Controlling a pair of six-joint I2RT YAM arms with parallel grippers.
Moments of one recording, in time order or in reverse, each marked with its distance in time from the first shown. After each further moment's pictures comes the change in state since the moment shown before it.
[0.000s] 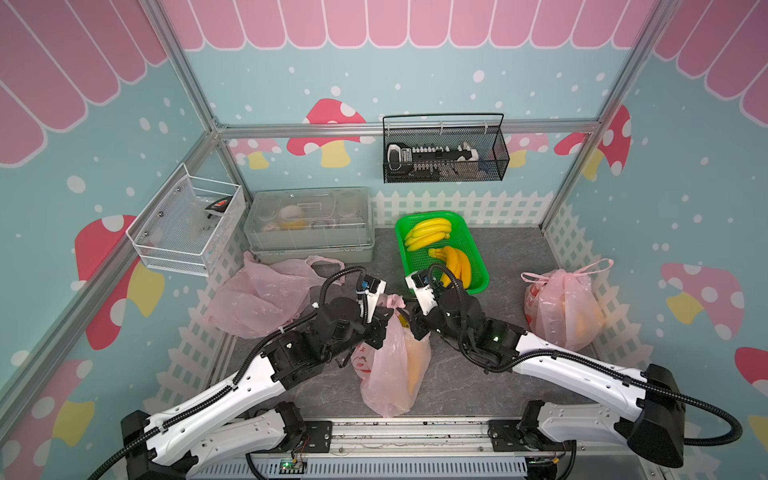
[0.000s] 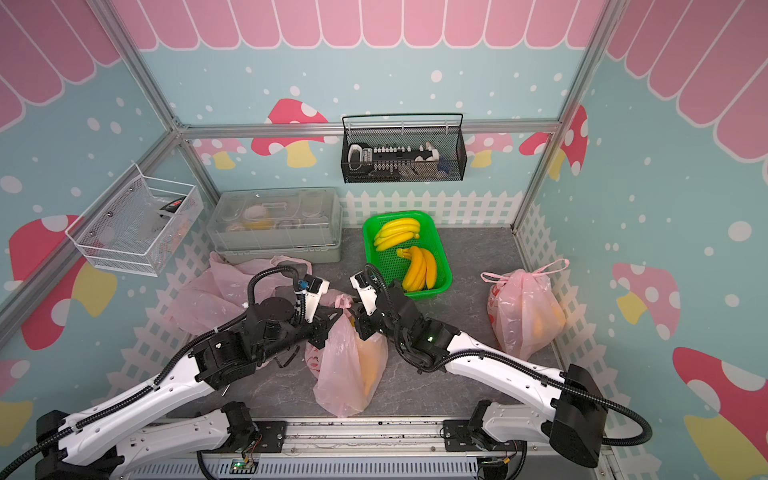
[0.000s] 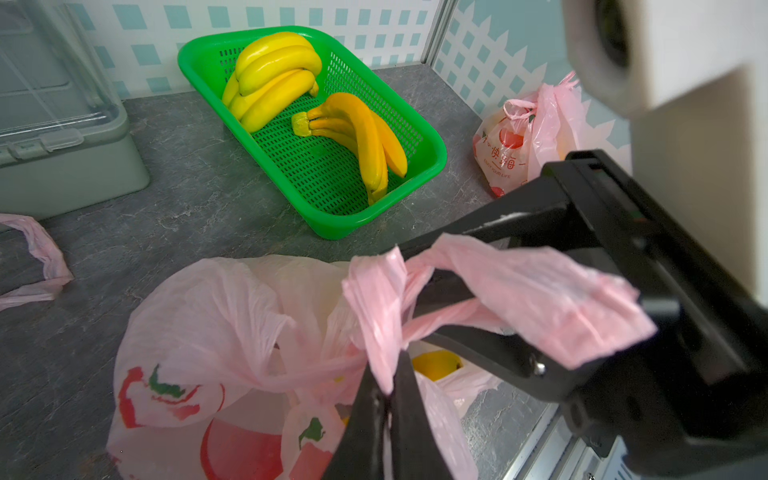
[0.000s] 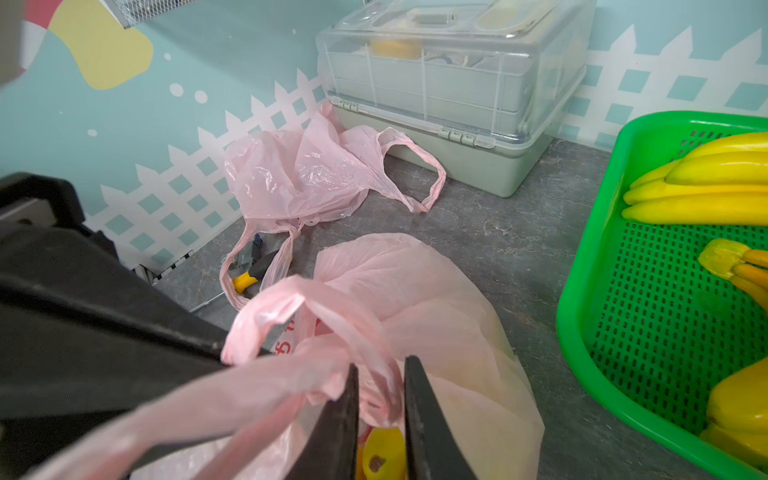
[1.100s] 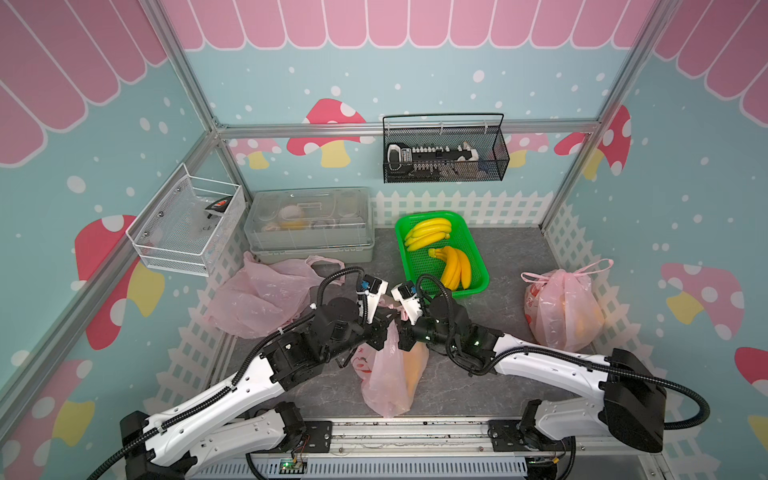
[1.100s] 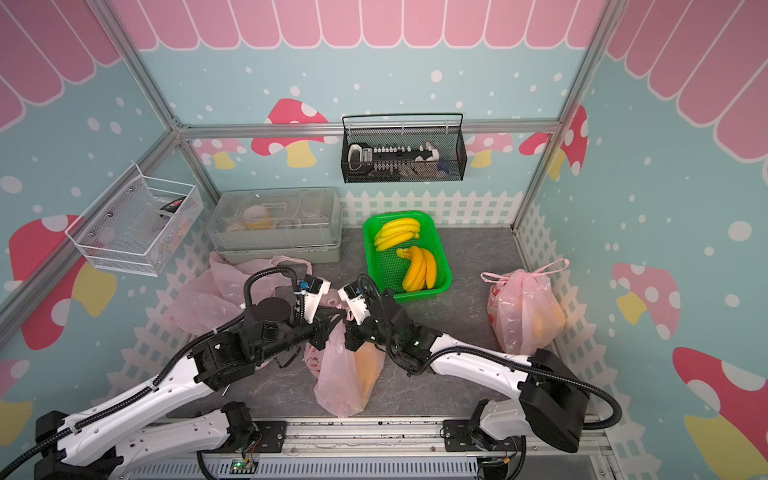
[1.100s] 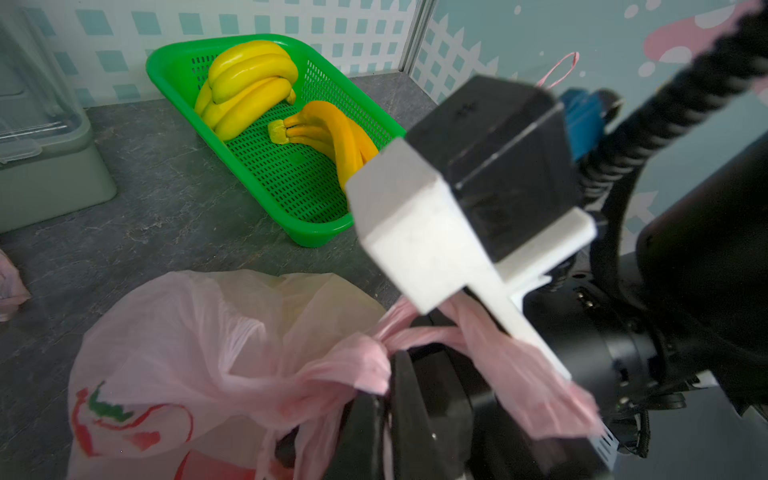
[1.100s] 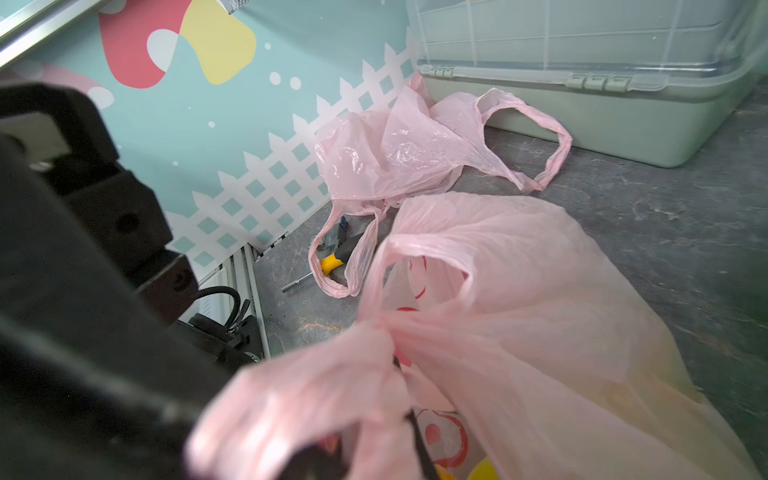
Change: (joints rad) left arm -0.005 -0.012 -0.013 0.038 0.052 -0.008; right arm 0.004 0.141 -0.126 0.358 -0.294 0.154
